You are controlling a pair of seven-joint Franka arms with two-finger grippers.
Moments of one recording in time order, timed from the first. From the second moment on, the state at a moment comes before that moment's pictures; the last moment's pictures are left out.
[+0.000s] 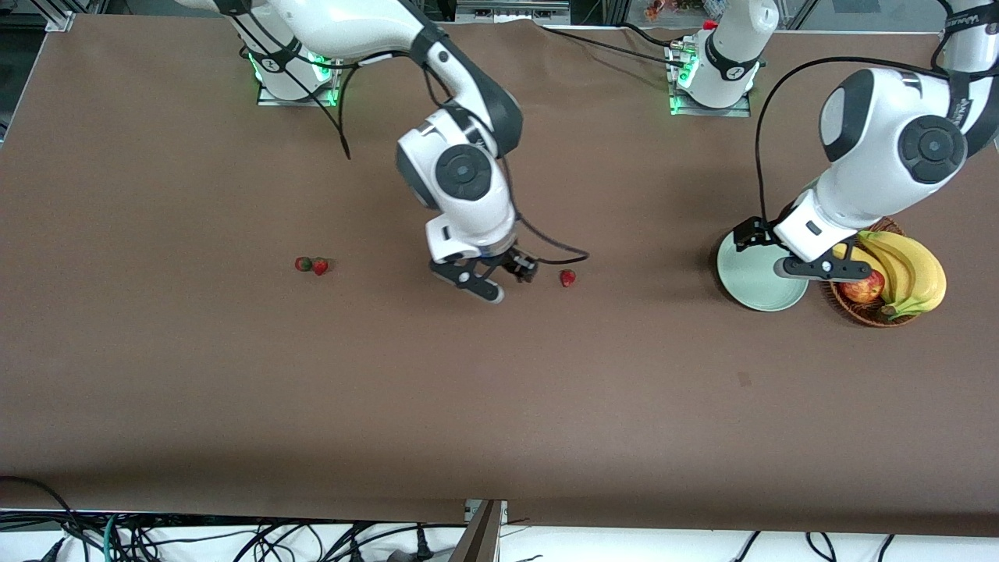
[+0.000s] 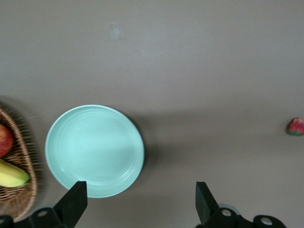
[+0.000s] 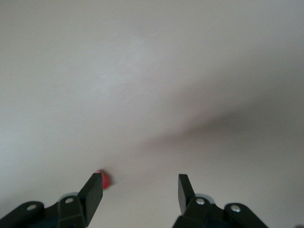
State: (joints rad) left arm -0.06 0.09 -0.08 -2.02 -0.02 2.04 -0.10; right arm 0.73 0.75 -0.05 -1.18 0.14 1.97 1.09
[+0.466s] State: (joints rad) left arm -0.07 0.31 -0.38 -1.99 0.04 2.31 -0.60; right arm 0.68 0.53 -0.23 -1.54 0.14 1.94 0.47
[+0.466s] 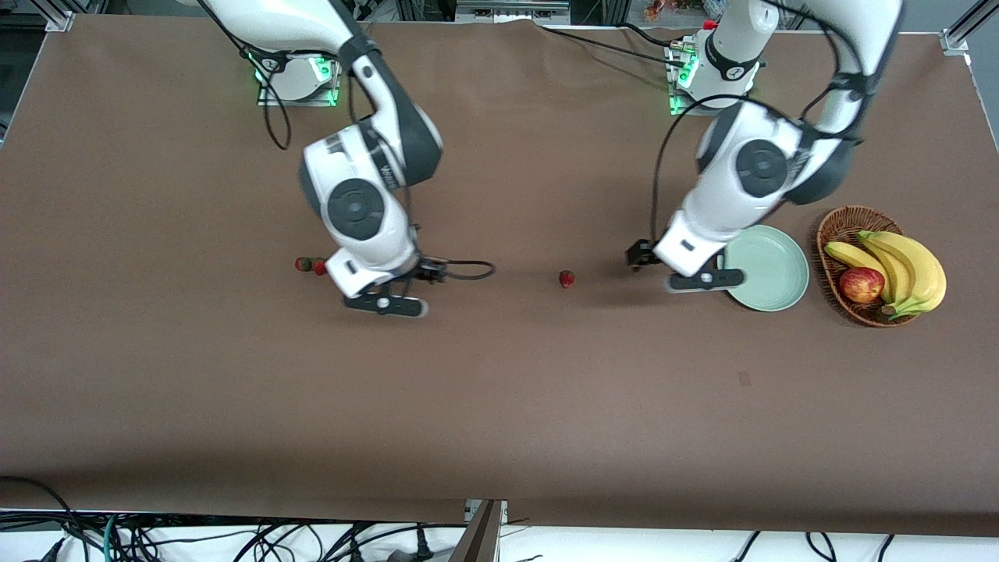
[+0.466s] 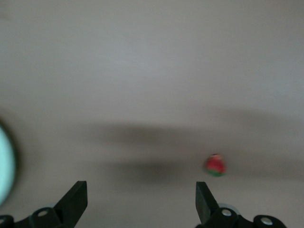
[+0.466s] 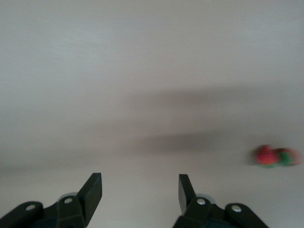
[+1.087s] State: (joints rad) left arm -0.19 0.53 -0.45 -1.85 0.36 2.33 -1.04; right arm 0.67 0.41 -0.36 -2.10 0.14 2.35 0.18
